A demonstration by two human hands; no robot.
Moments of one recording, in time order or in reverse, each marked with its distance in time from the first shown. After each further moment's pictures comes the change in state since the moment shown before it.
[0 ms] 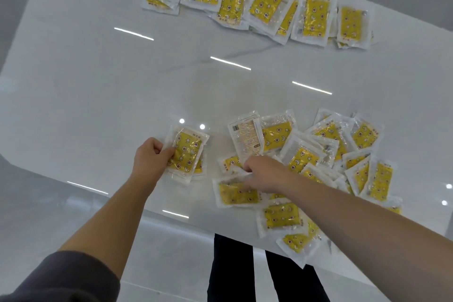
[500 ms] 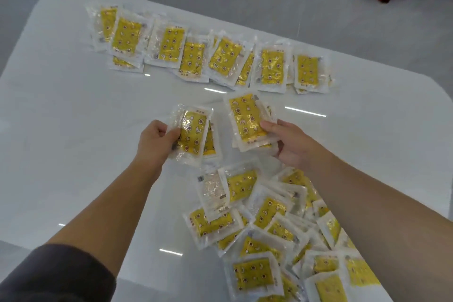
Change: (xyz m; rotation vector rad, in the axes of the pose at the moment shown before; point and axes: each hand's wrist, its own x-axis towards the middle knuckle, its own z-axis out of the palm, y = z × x) left_hand 0.030 0.162 0.068 -0.278 -0.042 0.130; right_hand 0.002 0.105 -0.160 1.718 0.232 -0.036
